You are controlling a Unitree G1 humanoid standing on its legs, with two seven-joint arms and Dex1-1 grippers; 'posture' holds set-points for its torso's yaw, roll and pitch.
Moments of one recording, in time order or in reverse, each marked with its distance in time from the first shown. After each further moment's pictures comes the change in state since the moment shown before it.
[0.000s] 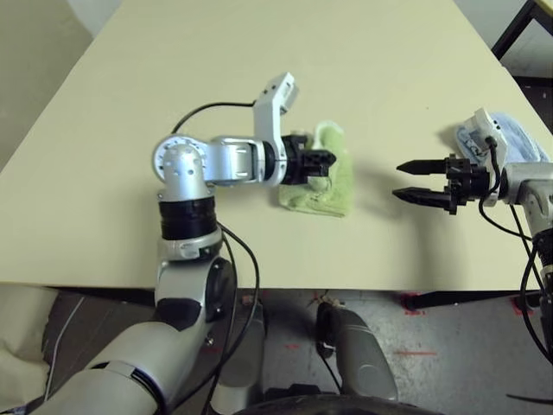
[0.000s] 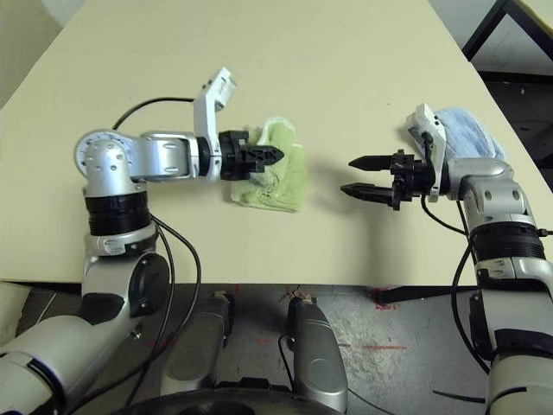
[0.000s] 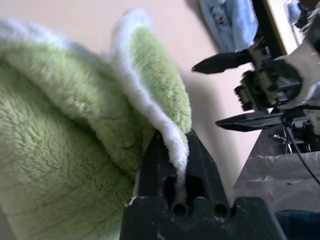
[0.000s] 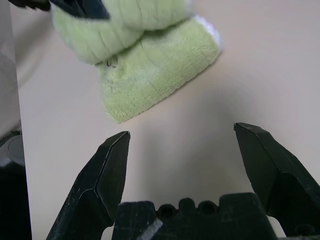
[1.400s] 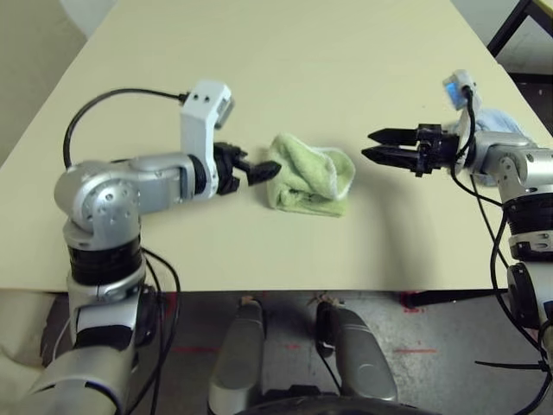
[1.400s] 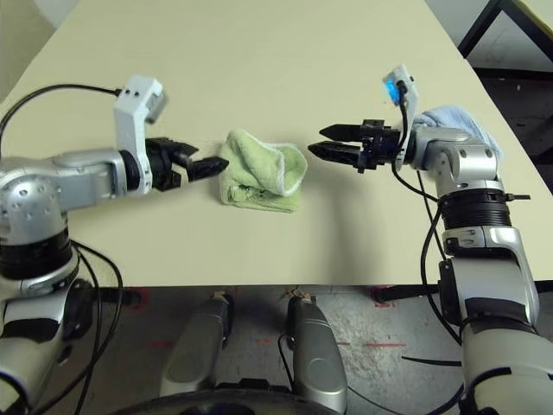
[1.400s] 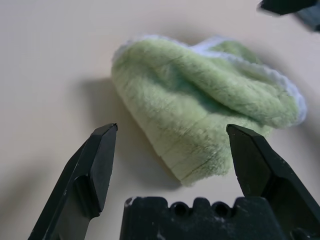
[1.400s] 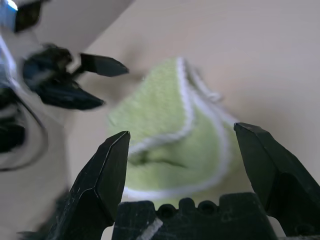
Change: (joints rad) left arm 0.254 0.529 -0.151 -0.456 0.193 -0.195 -0.441; right arm -0.223 0.161 -0.009 -0.096 0.149 0.514 -0.161
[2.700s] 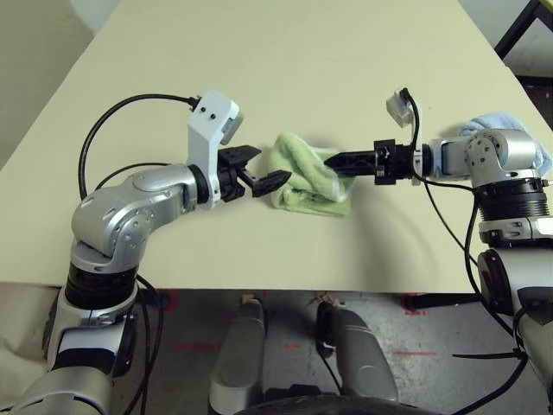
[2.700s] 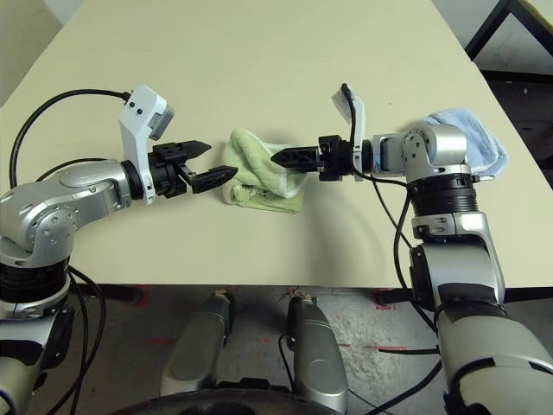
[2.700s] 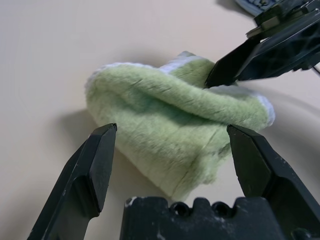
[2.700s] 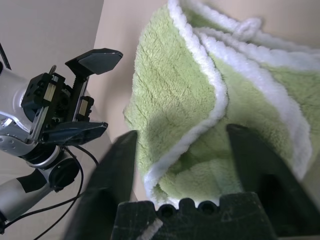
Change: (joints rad) left arm 0.065 0.015 -0.087 -0.020 0.159 -0.221 -0.203; right arm -0.075 0.131 0.008 -0.011 0.136 0.542 -0.293
